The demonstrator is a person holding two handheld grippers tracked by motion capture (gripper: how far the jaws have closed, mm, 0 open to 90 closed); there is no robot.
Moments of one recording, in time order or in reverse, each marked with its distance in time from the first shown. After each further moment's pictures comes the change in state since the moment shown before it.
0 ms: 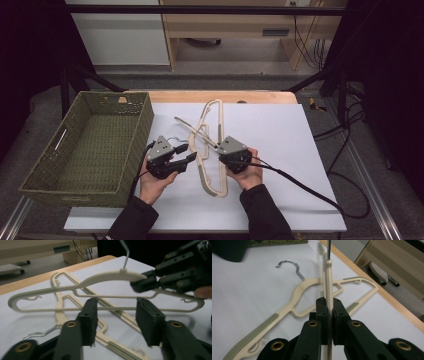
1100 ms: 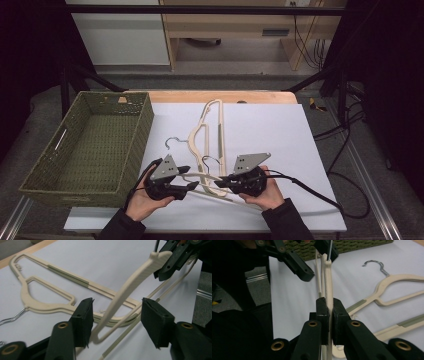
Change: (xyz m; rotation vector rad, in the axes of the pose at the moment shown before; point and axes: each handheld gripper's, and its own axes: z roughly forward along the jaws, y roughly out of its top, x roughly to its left) left arm -0.038 -0.007 -0.019 0.218 -0.177 0.176; right arm 0.009 -0.019 -0.062 -0.038 0.598 0.062
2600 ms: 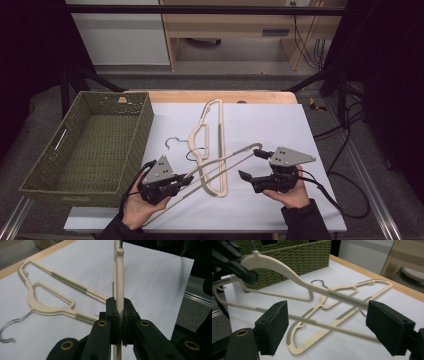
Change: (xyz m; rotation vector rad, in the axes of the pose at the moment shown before) left arm -0.016 0.018 -0.038 -0.045 0.033 -0.031; right arm -0.011 -0.020 -0.068 -0.216 -0.345 0.120
